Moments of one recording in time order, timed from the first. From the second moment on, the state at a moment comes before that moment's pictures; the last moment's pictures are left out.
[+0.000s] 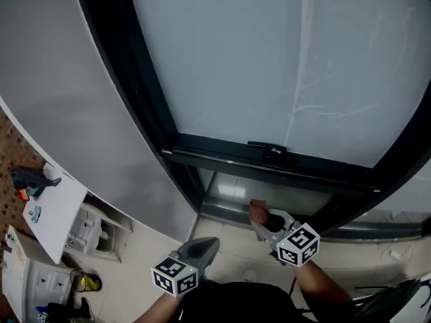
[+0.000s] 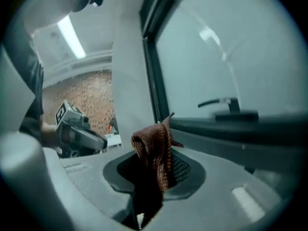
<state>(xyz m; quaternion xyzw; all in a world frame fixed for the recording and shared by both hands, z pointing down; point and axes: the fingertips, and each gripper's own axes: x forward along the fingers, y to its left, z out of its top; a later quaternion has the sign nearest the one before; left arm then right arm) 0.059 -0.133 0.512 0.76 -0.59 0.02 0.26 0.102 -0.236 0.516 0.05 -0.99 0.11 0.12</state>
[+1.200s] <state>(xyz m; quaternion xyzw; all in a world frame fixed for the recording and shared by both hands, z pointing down) 0.061 0.102 0.517 0.88 -0.40 0.03 0.24 0.166 0.120 0.530 0.27 -0.93 0.20 0.11</state>
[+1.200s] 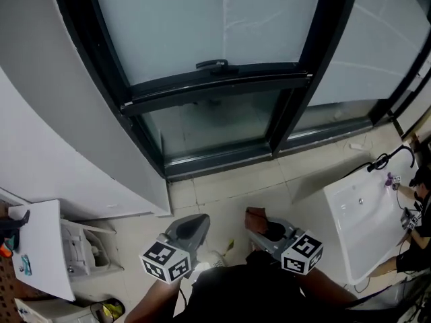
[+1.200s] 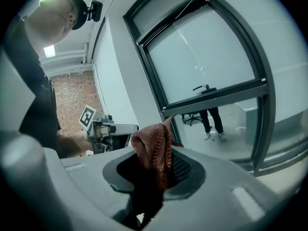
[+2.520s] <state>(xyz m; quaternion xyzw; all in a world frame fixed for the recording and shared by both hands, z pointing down) 0.223 0.180 0.513 0.84 -0.48 0.03 0.23 0.325 0.142 0.487 0.23 -0.96 0.13 0.08</state>
